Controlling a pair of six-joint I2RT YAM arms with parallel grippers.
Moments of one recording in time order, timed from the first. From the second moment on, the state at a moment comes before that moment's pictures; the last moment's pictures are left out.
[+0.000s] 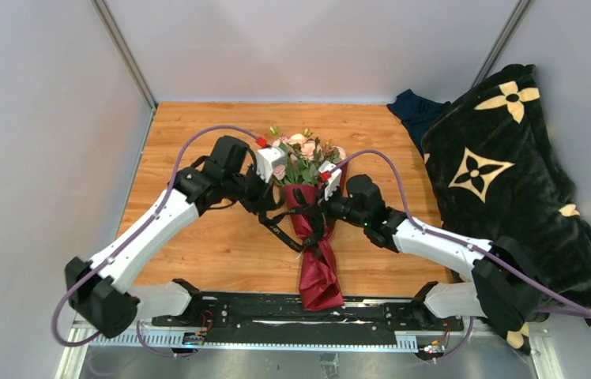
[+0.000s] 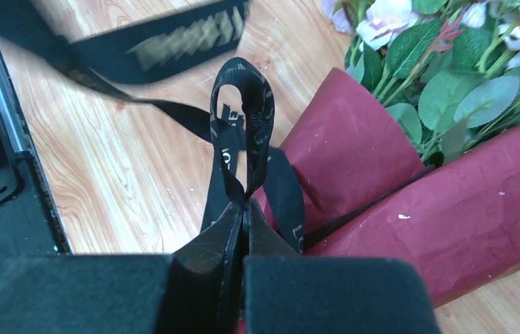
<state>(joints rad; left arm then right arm) -0.49 1.26 1.11 -0.71 0.40 0.01 0.77 1.26 0.64 0.27 -0.28 0.06</state>
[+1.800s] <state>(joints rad) -0.71 1.09 0.94 -0.49 0.56 0.71 0.71 1.28 0.64 0.15 -0.76 -0.31</state>
